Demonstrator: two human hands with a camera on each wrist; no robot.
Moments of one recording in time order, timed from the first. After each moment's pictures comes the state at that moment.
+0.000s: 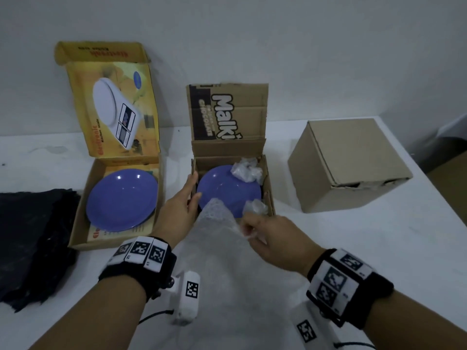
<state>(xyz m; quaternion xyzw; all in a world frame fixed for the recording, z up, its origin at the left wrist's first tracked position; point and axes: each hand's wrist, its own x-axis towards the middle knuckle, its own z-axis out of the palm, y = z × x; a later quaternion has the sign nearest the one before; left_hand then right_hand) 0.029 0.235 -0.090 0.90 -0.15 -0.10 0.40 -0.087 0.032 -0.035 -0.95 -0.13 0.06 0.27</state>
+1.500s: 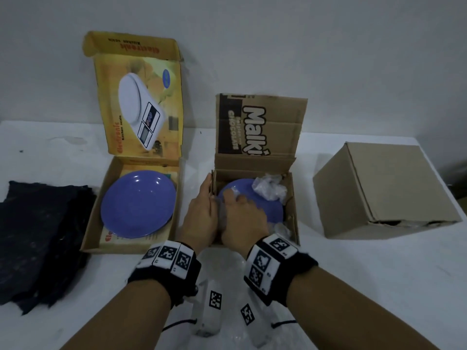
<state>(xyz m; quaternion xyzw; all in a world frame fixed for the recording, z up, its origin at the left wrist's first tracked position) 0.050 0.214 -0.111 0.86 -0.06 -0.09 0.50 0.018 0.110 -0.056 -0.97 0.03 0.16 0.15</state>
